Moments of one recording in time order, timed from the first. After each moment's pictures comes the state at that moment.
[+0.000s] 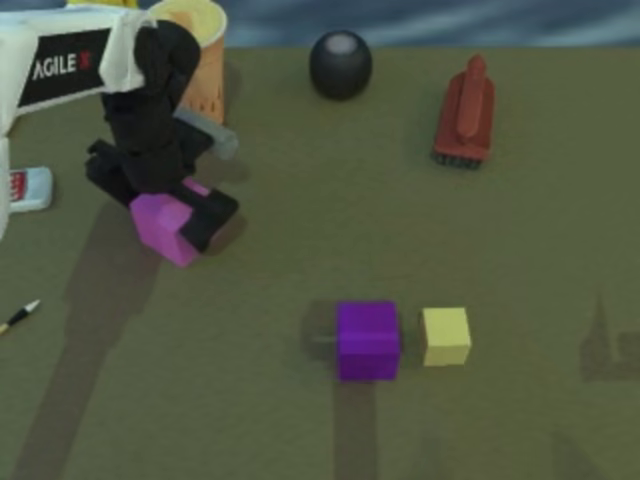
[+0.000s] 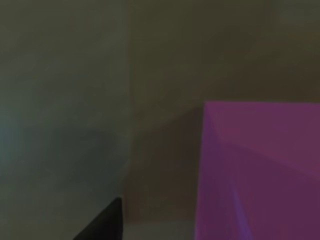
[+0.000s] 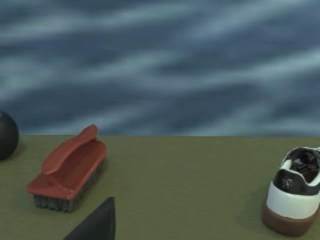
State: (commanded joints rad) left arm -0.26 2.41 1.82 -0.99 0.01 0.37; right arm 0.01 0.00 0.00 0.00 0.00 0.00
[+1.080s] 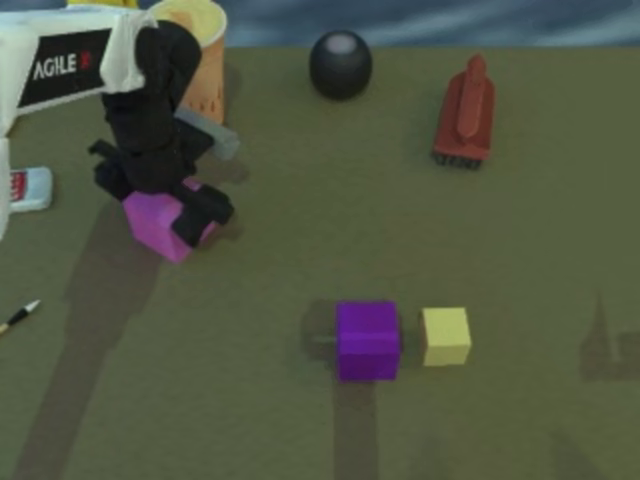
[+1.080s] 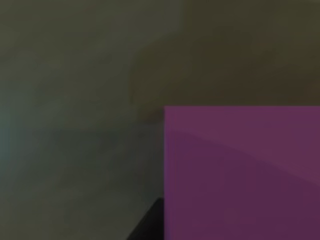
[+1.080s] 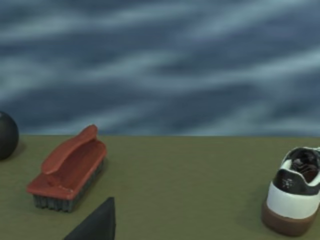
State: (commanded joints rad) left arm -0.26 2.41 1.82 -0.99 0.01 0.37; right arm 0.01 0.00 0.00 0.00 0.00 0.00
